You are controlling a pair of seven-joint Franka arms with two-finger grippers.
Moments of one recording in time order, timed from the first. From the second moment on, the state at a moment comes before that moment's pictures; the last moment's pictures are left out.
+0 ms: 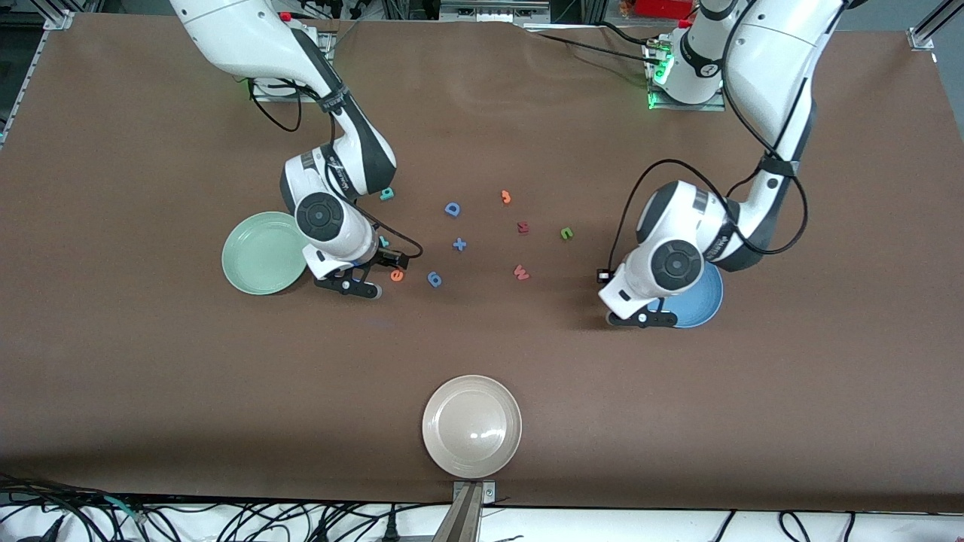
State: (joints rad) left arm -0.21 0.61 -0.14 -1.69 0.04 2.02 -0.33; right arm 0.50 0.56 -0.01 -1.85 0.10 2.31 0.64
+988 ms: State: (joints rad) left arm -0.09 0.61 -0.18 -1.75 0.04 2.02 -0.13; right arm 0.53 0.63 -0.01 -1.85 0.10 2.48 0.72
